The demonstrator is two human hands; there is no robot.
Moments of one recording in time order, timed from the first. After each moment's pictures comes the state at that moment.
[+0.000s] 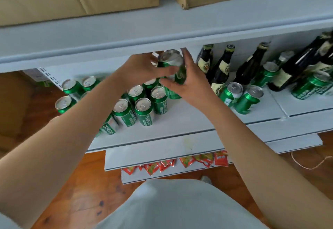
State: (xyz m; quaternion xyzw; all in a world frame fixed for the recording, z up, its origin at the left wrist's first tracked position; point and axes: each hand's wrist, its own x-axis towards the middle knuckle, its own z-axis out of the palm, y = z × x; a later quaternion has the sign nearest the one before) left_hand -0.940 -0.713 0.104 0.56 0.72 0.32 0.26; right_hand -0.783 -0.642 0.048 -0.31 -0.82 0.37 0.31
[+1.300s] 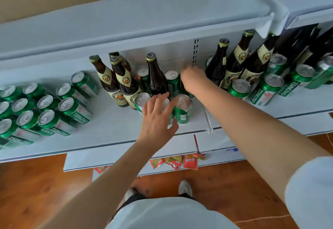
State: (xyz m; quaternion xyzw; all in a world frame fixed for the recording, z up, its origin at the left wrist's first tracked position) left_hand -0.609 -0.565 -0.044 0.63 0.76 0.18 -0.05; right_hand -0.558 -0.365 -0.013 -0.39 -0.91 -0.02 -0.12
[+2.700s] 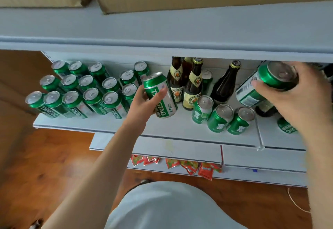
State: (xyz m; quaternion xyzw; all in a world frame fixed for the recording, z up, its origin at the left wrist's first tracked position) left_hand -0.770 -0.670 0.022 0.18 0.67 0.62 0.35; right_hand -0.521 -0.484 0.098 -0.44 -0.82 0.21 0.31
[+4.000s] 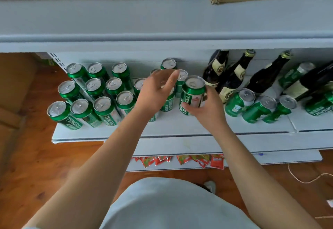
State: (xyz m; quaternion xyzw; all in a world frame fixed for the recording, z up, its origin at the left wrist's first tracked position) left_hand -0.917 -0.719 0.017 0.48 0.74 0.44 0.16; right_hand -0.757 -0.636 -0.030 -0.44 -0.78 0.35 0.27
